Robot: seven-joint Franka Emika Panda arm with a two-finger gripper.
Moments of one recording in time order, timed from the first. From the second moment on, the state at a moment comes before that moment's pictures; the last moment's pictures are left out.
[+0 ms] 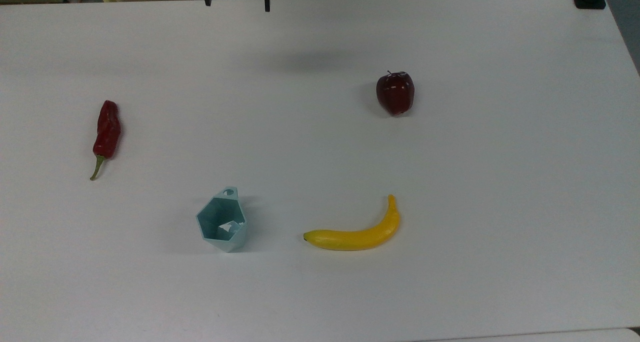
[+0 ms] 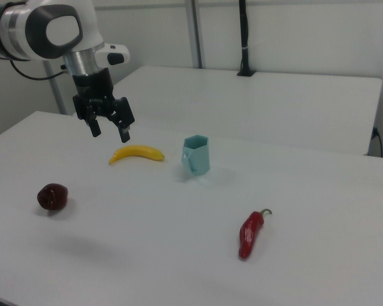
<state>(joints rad) 0.07 -0.01 -0.04 -1.69 -0.07 1.68 0.03</state>
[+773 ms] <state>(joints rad) 0.06 0.17 -0.04 -1.60 -0.07 1.89 0.03</state>
